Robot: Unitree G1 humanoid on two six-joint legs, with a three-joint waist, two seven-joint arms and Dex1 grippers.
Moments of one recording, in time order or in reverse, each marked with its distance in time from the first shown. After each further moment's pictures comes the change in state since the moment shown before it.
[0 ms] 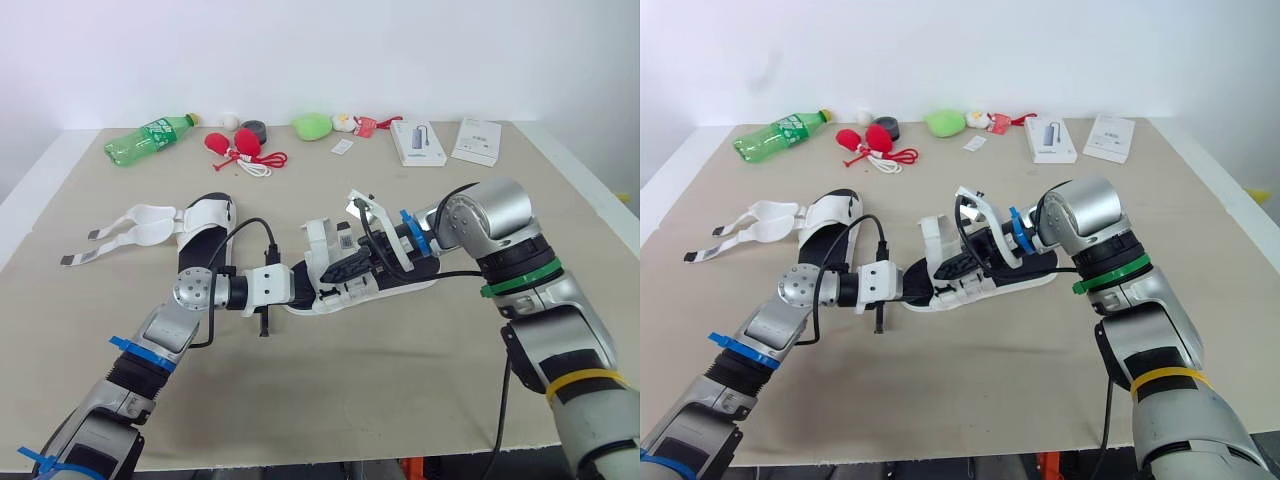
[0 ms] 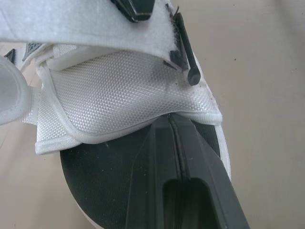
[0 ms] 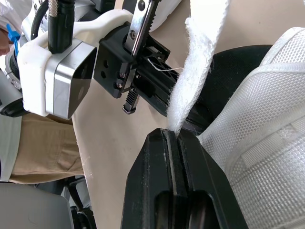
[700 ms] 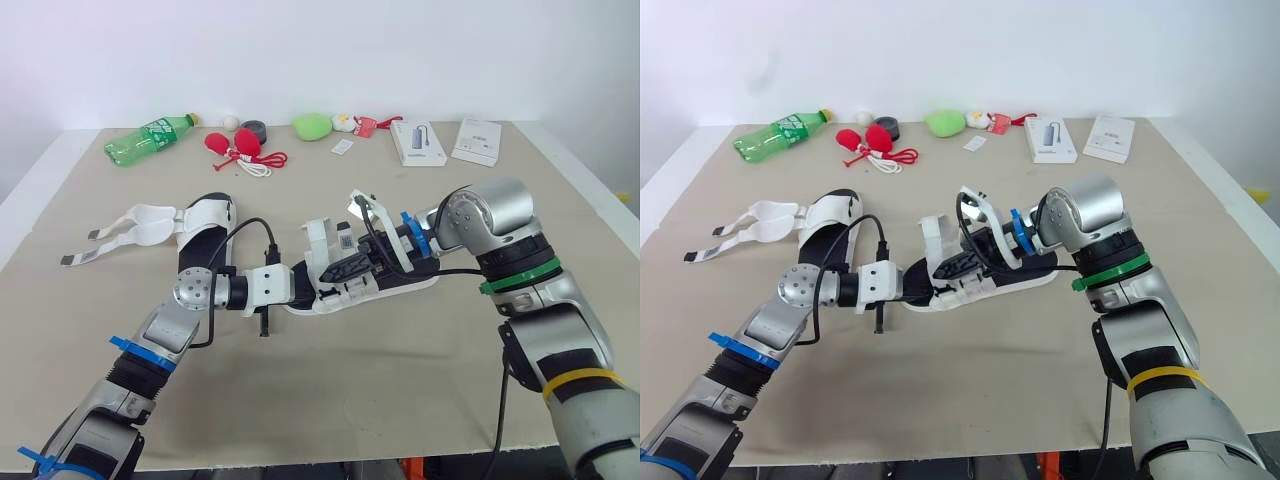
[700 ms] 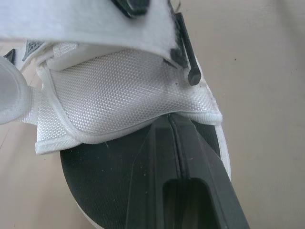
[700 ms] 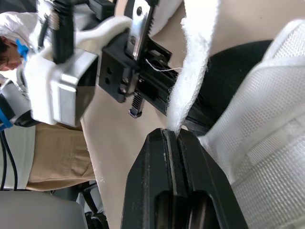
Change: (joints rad) left arm 0.000 0.000 0.000 -0.001 0.000 0.000 0.000; right arm -0.003 0.012 -0.026 0.034 0.036 0.049 -0.035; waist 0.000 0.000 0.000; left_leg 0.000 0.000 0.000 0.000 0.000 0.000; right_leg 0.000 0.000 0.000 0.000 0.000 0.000
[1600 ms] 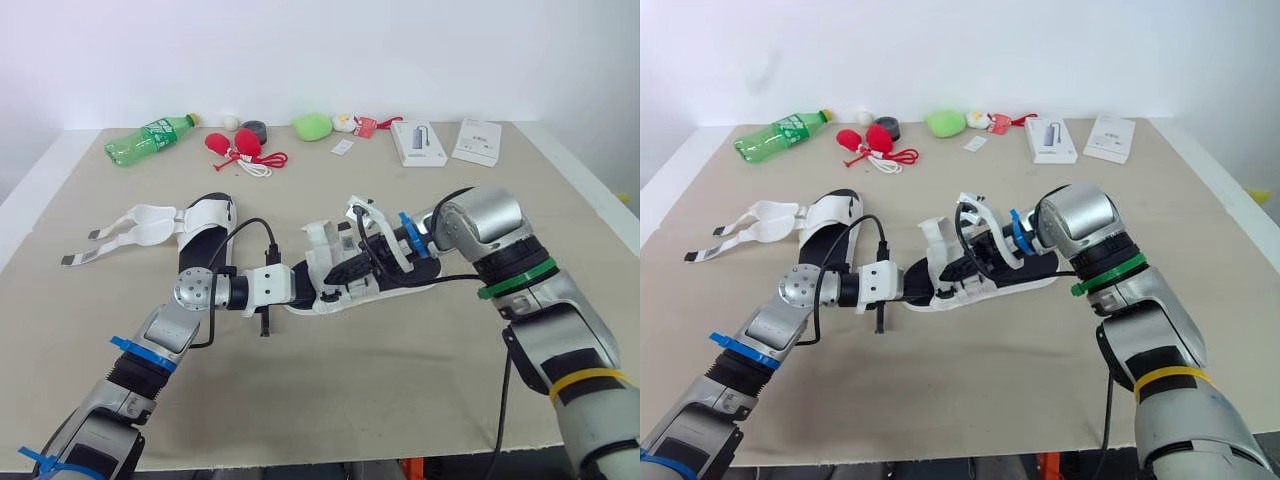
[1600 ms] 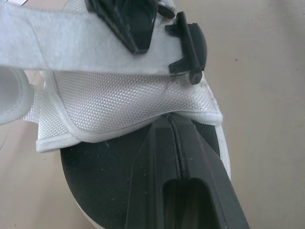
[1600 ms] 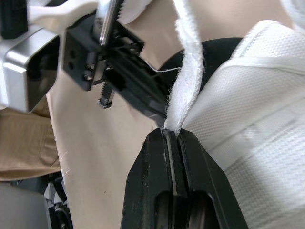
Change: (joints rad) left arm 0.000 -0.002 -0.002 0.002 0.001 -0.001 0.003; right arm 0.003 -0.032 0.114 0.007 -0.088 -0.161 0.081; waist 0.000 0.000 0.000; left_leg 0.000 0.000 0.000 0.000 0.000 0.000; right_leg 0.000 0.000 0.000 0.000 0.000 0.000
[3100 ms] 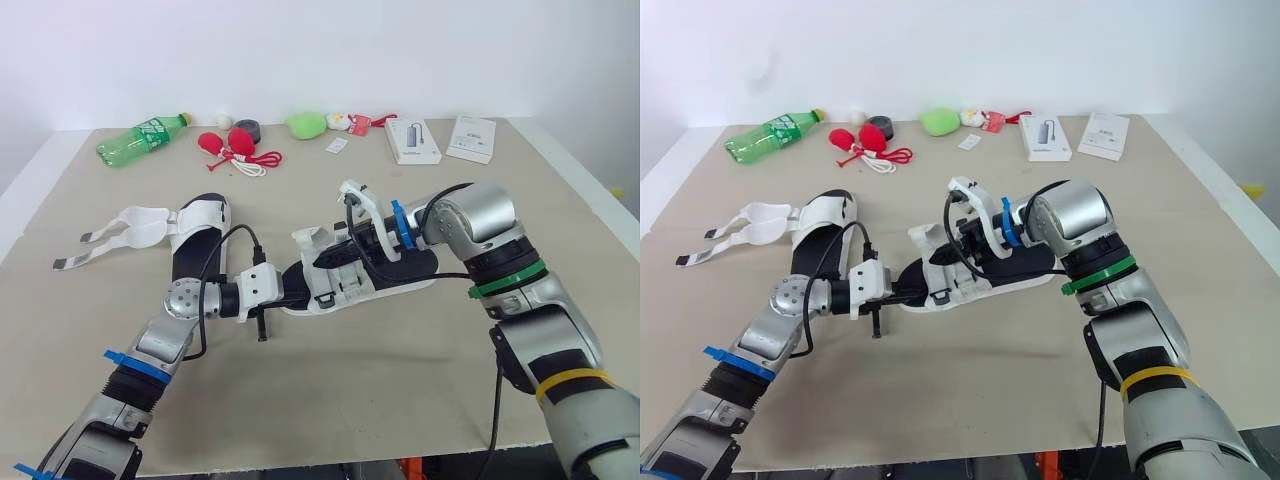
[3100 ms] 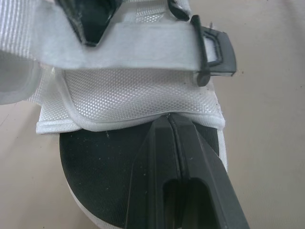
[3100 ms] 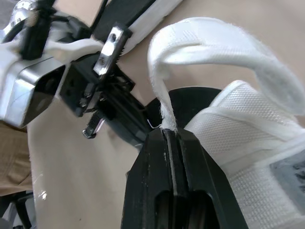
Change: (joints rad) left arm 0.077 -0.010 0.062 -0.011 -0.090 0.002 0.016; right arm 0.033 0.049 -0.083 -0.090 -0.027 -0.066 -0.090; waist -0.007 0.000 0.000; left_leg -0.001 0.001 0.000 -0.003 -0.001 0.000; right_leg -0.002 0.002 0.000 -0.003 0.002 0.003
